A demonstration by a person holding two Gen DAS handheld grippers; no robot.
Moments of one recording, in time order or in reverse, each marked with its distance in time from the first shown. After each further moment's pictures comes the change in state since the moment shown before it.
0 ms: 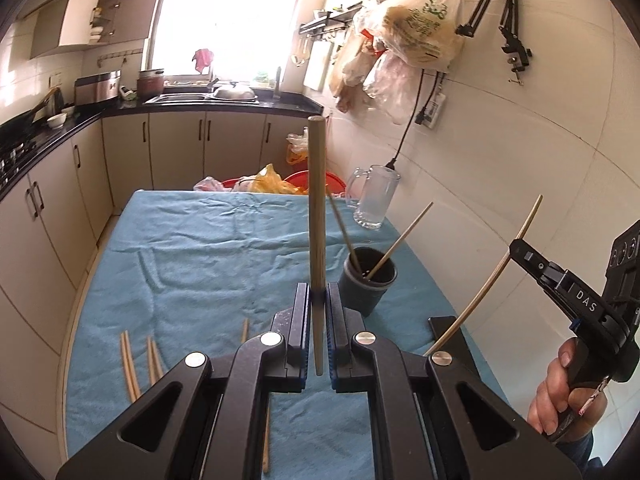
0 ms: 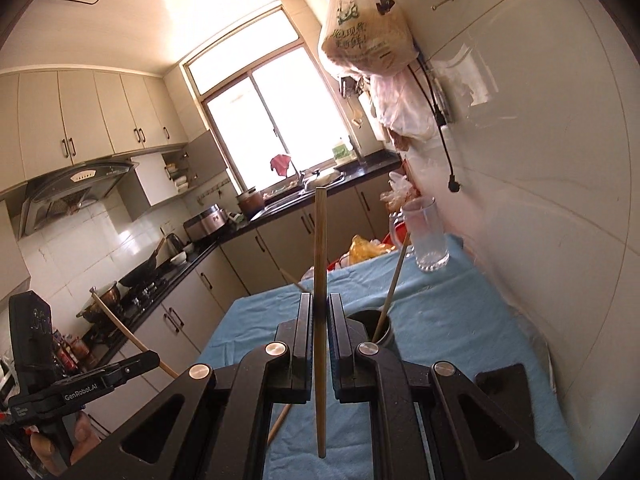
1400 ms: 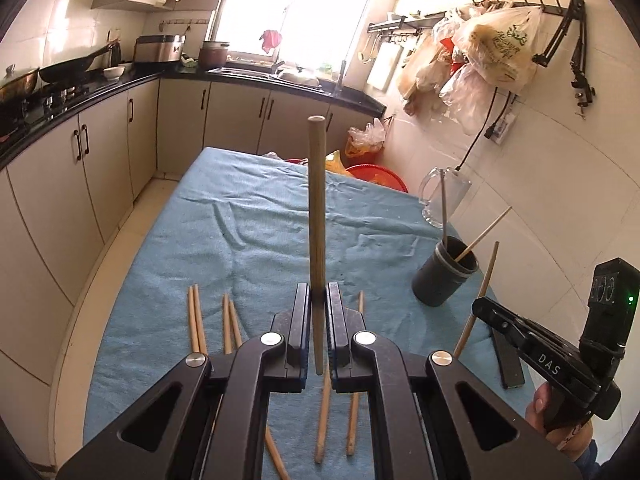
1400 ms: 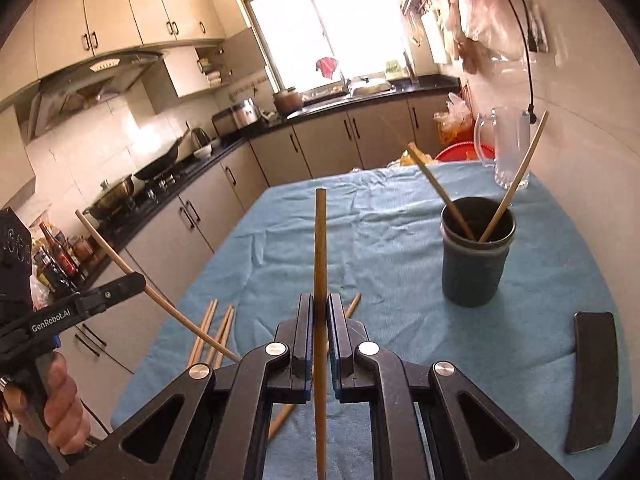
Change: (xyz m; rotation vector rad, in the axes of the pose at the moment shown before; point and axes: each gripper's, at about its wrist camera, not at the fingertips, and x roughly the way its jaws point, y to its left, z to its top) left arm -0.009 0.108 -0.050 -0.172 0.001 0.116; right arm 0.100 0.076 -0.098 -0.154 0.329 0.083
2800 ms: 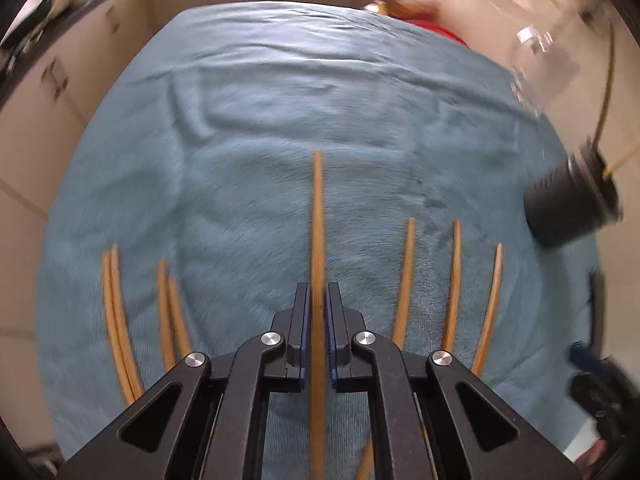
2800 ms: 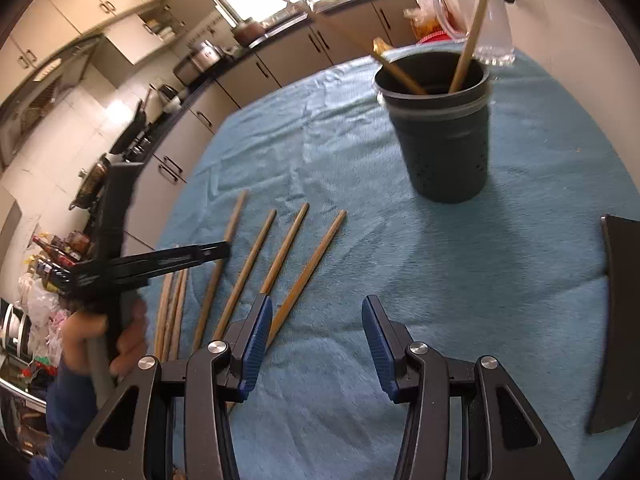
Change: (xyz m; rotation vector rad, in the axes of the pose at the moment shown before) left arm 0.206 0.014 -0.014 -0.010 0.513 0.178; right arm 0.075 -0.072 -0.029 0.197 0.341 0.038
